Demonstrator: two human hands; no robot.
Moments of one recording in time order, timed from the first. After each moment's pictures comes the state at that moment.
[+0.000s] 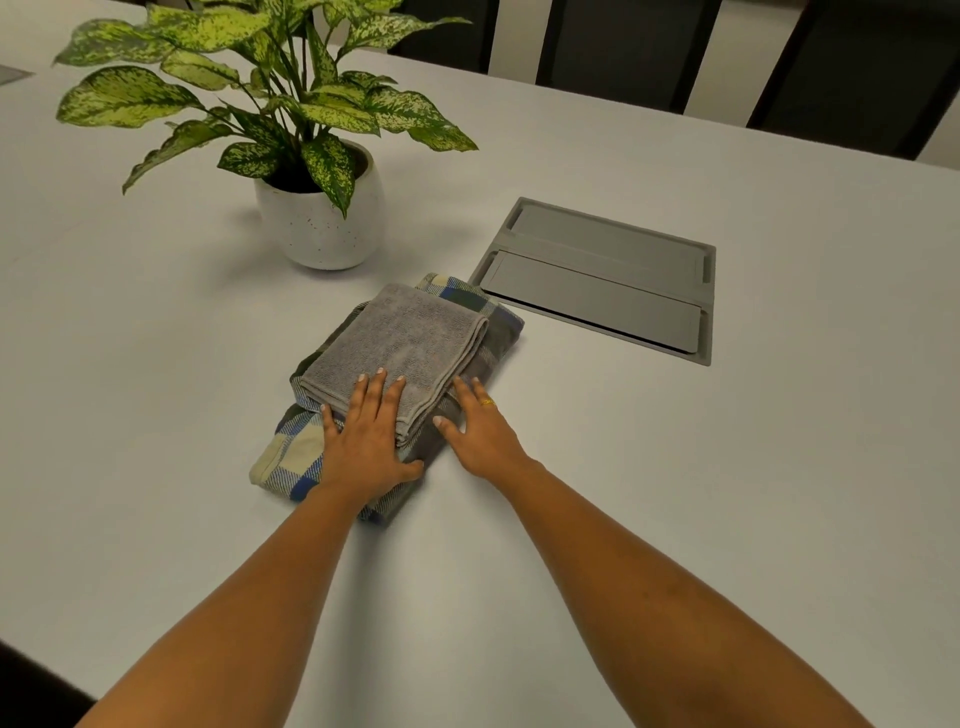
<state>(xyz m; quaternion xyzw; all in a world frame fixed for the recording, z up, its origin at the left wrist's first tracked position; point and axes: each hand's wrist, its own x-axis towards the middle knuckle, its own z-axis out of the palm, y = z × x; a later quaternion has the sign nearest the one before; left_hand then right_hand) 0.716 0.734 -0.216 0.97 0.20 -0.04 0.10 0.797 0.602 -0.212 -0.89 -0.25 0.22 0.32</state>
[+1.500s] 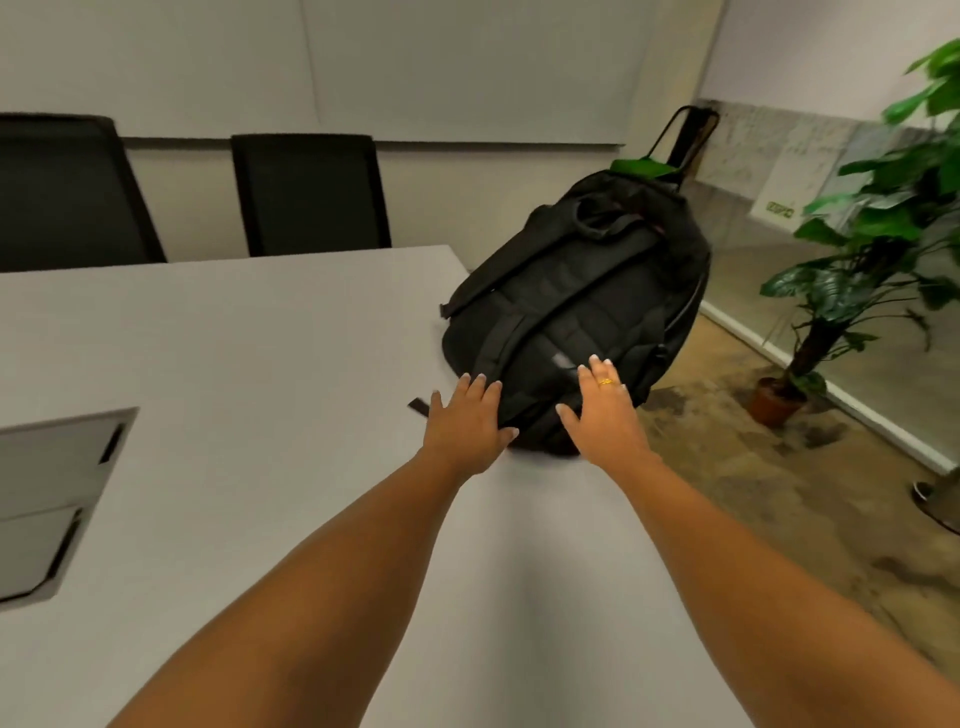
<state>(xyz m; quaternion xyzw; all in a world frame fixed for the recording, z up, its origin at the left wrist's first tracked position) 1.025 -0.030 -0.090 0.96 -0.26 -0.02 0.09 0.989 -0.200 -0.093 -0.98 0.14 -0.10 0.10</state>
